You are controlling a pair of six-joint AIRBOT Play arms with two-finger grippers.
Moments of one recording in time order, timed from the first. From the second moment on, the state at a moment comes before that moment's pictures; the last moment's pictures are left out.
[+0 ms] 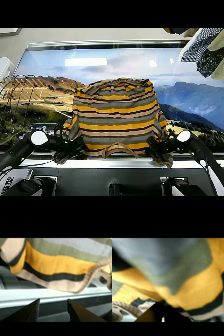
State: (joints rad) left arm -0.39 -0.97 0.53 0.91 -1.04 -2.03; right arm -0.02 -1.04 0.41 -0.96 1.09 1.94
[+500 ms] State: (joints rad) left arm -0.48 -1.16 0.53 0.83 -0.95 -2.05; right arm -0.02 -0.92 0.42 -0.95 1.12 2.00
